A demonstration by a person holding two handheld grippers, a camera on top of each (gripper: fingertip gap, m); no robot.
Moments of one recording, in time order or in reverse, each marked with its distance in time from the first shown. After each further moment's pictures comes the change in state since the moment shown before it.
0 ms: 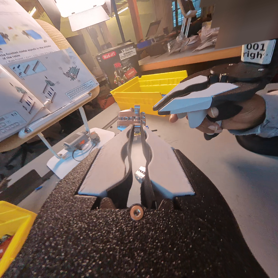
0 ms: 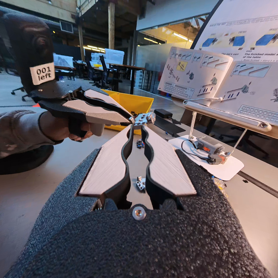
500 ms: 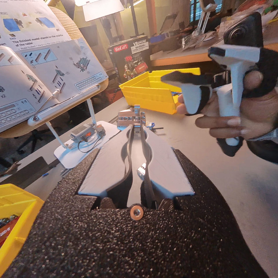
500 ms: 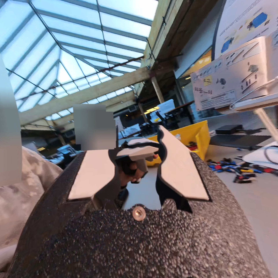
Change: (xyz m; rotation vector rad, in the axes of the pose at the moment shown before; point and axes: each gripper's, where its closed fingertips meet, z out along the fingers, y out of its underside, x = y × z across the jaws) left arm -0.008 0.007 0.001 -0.041 -0.096 -0.022; right arm 0.000 -0.044 -0.022 0.346 -0.316 0.614
